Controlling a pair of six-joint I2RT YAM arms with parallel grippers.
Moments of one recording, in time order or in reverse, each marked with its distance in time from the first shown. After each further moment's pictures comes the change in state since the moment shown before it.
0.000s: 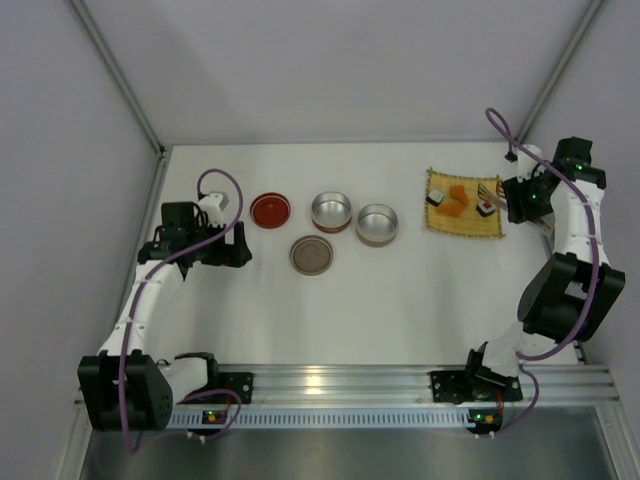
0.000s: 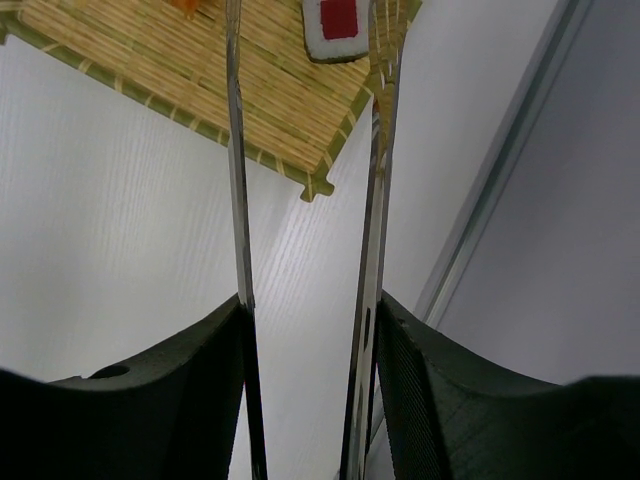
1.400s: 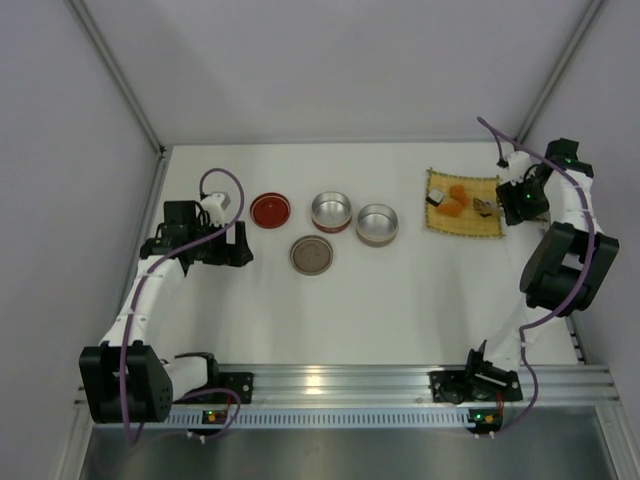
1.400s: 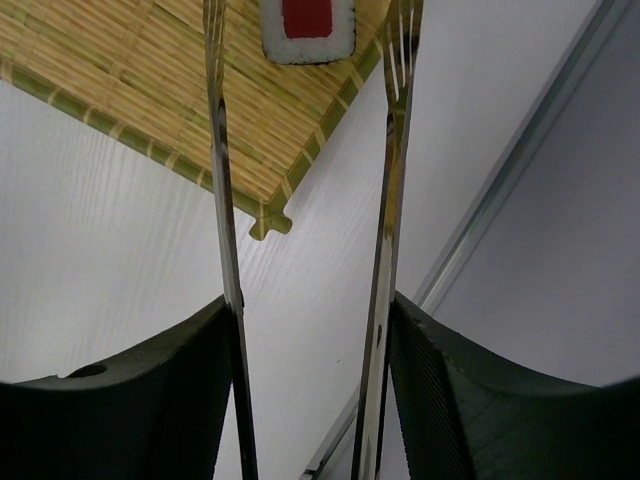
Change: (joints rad) left arm 0.000 0.041 0.011 -0.008 0.014 0.001; right arm 0.000 0.210 0.080 0.033 0.051 -0.095
